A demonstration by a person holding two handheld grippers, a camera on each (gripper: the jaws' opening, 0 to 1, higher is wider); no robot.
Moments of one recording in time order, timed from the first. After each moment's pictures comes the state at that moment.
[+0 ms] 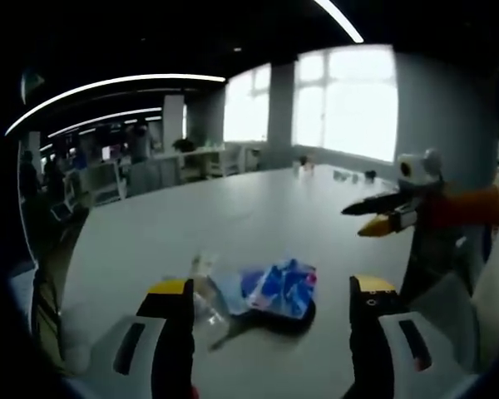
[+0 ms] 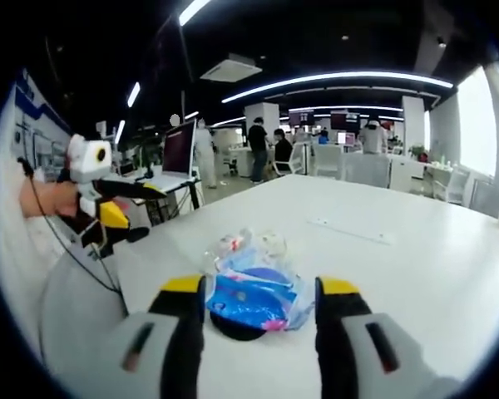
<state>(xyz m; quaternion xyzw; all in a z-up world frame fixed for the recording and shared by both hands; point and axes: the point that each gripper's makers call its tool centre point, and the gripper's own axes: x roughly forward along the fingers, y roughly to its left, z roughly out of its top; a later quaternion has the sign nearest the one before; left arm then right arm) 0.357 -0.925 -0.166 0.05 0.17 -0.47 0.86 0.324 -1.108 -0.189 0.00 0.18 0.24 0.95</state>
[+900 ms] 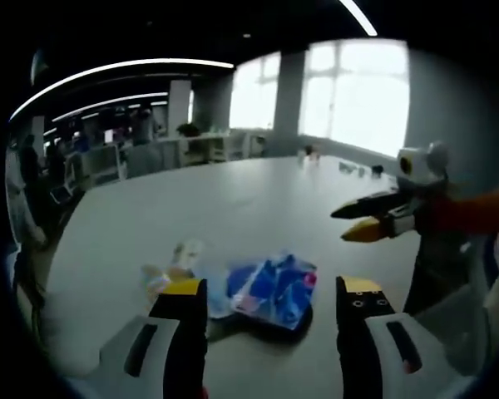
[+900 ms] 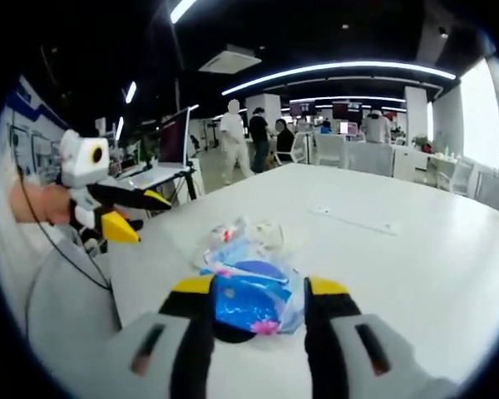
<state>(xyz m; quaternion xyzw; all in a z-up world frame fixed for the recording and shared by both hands) 0.368 -0.972 -0.206 0.04 0.21 -0.46 0.86 0.353 -1.114 -0.222 0.00 0.20 0.24 0.95</state>
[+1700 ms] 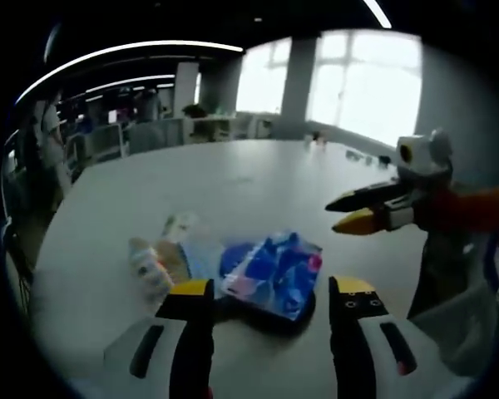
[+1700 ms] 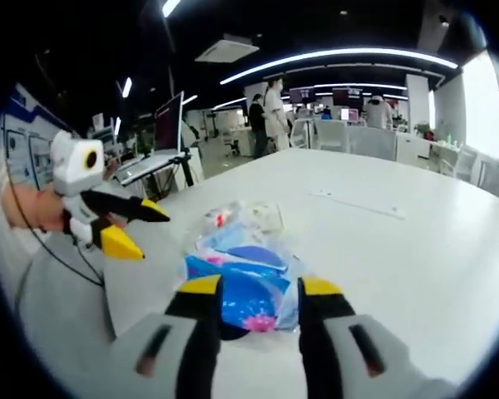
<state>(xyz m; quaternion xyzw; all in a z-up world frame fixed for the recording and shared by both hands) 0.373 -0.981 -0.253 0.04 0.26 -0.44 0.86 0.371 -1.111 -0.258 0.01 0.24 0.25 0.94</state>
